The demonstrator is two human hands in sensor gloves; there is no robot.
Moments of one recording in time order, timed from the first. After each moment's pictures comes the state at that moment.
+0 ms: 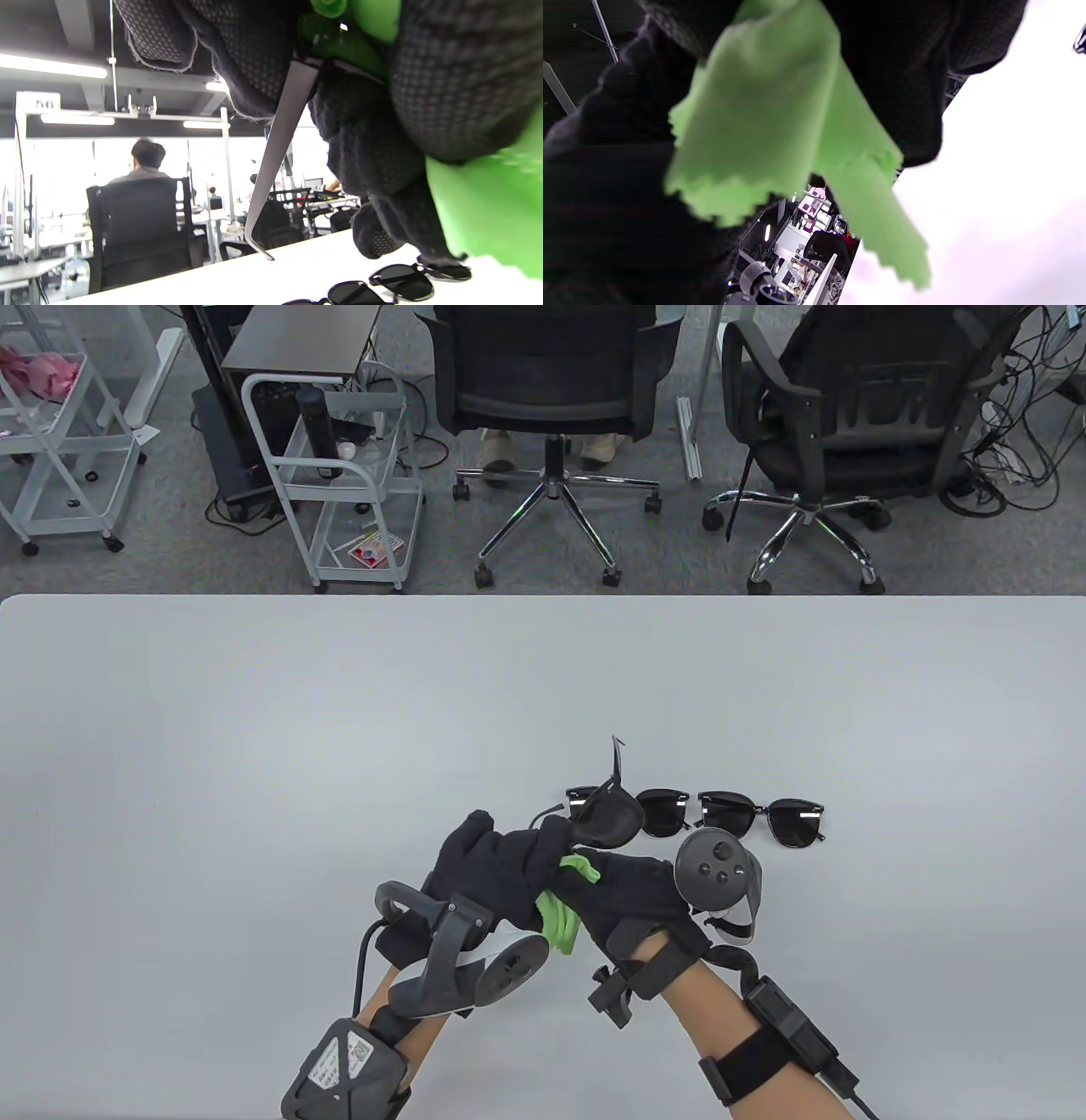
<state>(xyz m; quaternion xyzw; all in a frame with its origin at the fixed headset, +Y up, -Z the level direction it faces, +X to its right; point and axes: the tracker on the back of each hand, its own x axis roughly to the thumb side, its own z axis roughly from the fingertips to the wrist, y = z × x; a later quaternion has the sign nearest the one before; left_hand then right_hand) -0.100 -0.624 -0.222 0.21 -0.26 0.00 0.94 0.081 -0.697 -0.273 0.23 0.02 0.77 0.59</state>
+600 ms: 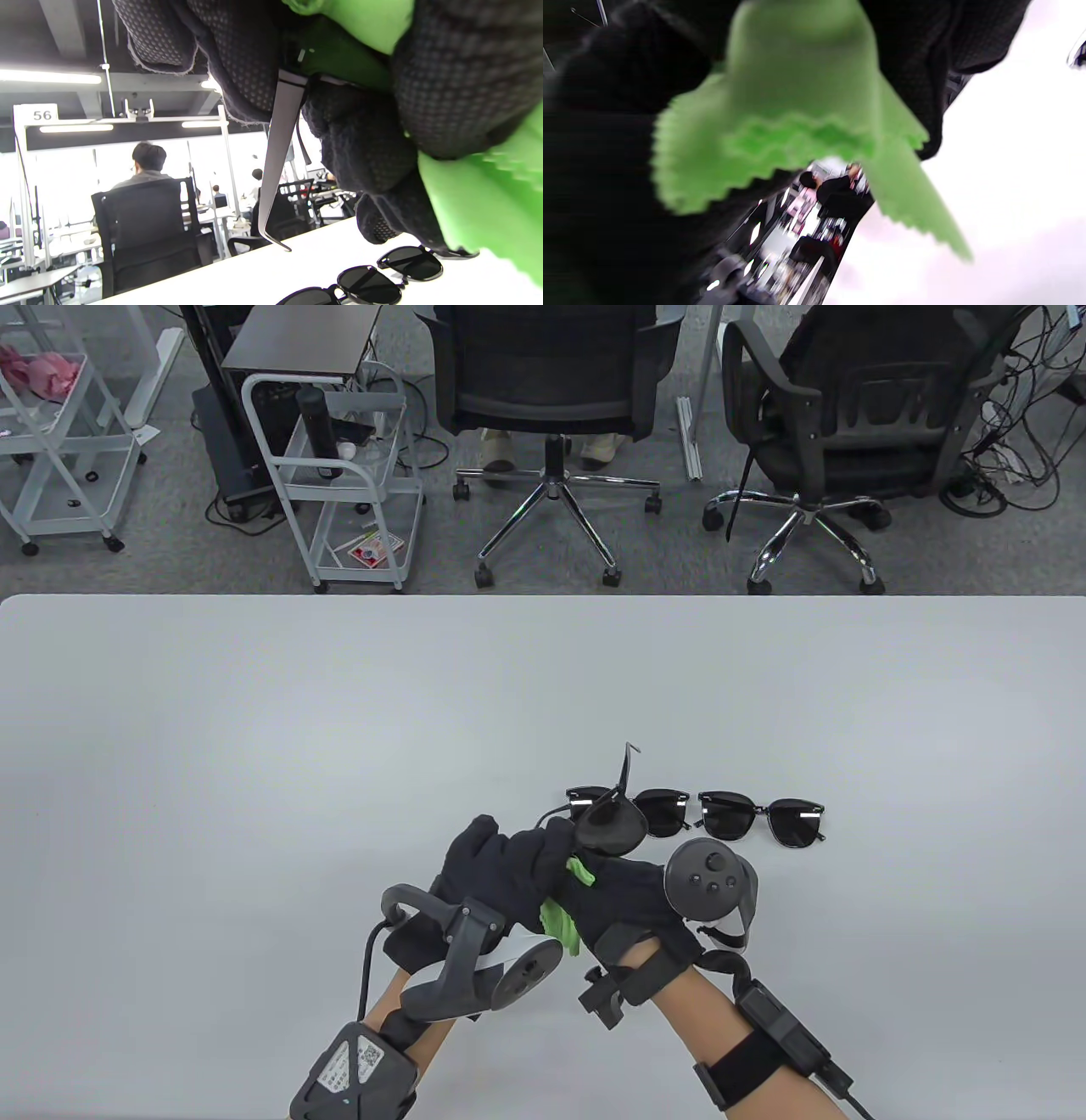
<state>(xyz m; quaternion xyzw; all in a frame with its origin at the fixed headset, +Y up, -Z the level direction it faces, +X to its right) -0.094 -0.628 -0.219 0.22 -0.26 -0.04 0.94 0.077 -0.697 -0.270 0.23 0.02 0.78 0.58</state>
